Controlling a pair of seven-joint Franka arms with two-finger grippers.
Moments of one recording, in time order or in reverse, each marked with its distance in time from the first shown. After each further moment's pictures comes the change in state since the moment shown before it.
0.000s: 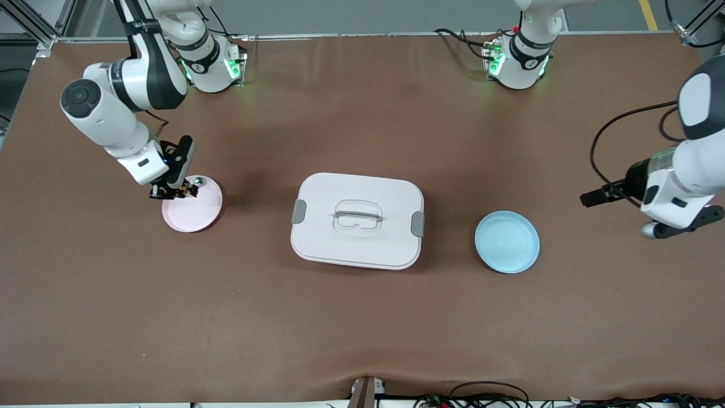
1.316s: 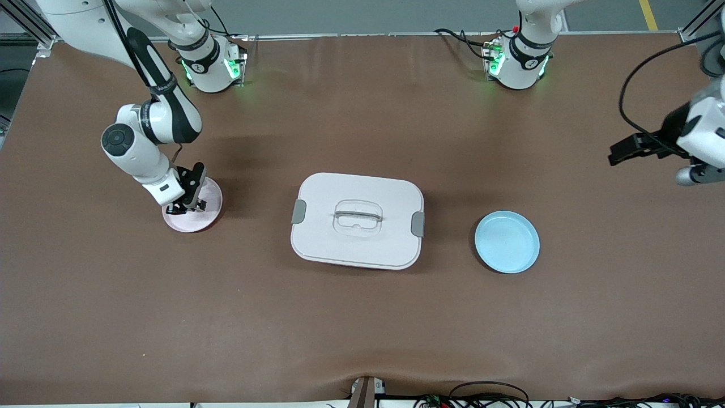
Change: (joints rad) left arm 0.134 -0.202 -0.171 -0.057 0.002 -0.052 0.094; right arm -0.078 0.300 0.000 -0.033 -0.041 0.291 -0.008
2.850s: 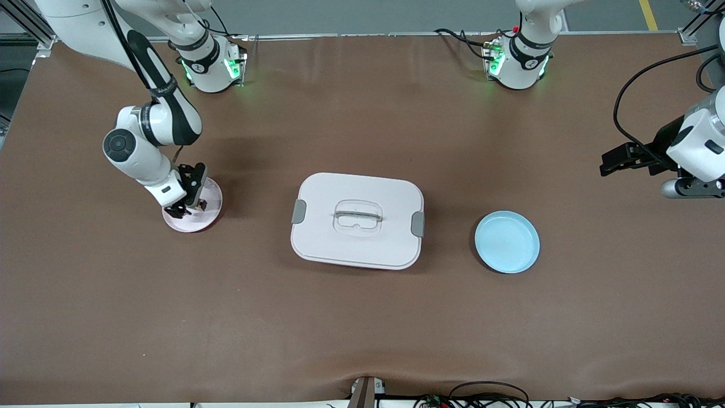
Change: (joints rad) left arm -0.117 0.094 0.108 0.108 0.000 -0.005 0.139; right arm -0.001 0.002 0.004 0.033 0.001 -0.146 0.047
